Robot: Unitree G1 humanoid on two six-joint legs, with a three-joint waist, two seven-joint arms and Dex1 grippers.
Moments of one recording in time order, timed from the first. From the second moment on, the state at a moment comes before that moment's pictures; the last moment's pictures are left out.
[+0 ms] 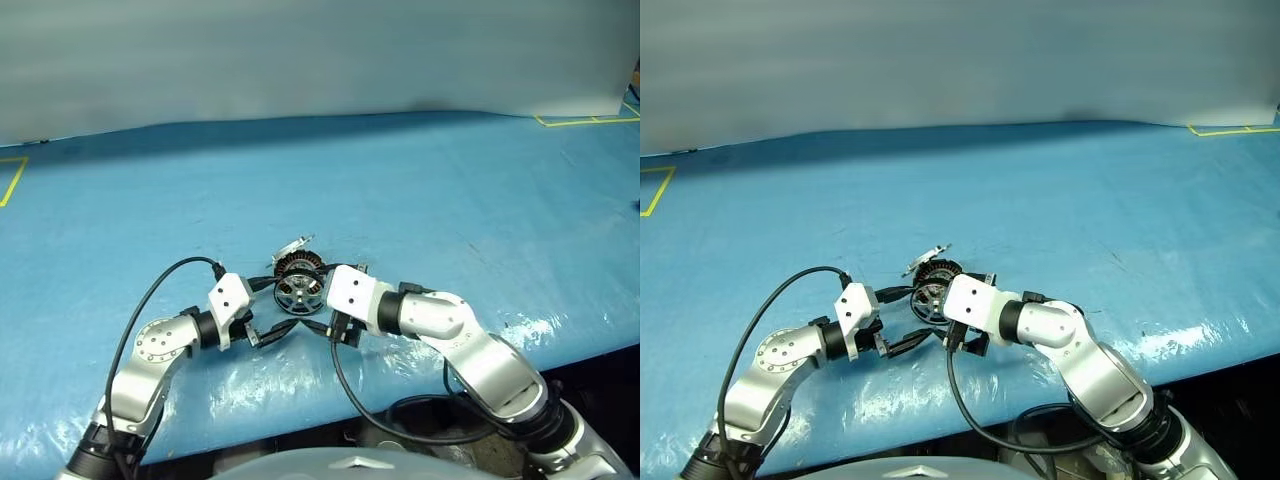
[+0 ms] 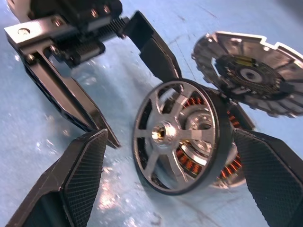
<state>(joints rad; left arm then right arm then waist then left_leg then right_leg) 0.07 0.51 -0.15 -0.24 -0.24 0.16 -0.82 -0.24 -0.52 0.50 -0.65 0.05 0.76 0.65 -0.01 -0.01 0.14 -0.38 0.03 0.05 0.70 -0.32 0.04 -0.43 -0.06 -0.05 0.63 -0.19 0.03</state>
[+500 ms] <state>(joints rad) 0.08 0.51 -0.15 -0.24 -0.24 0.16 -0.82 -0.23 -0.59 0.47 -0.68 0.09 0.75 0.69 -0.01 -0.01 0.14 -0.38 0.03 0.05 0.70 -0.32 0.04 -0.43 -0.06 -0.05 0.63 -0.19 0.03</state>
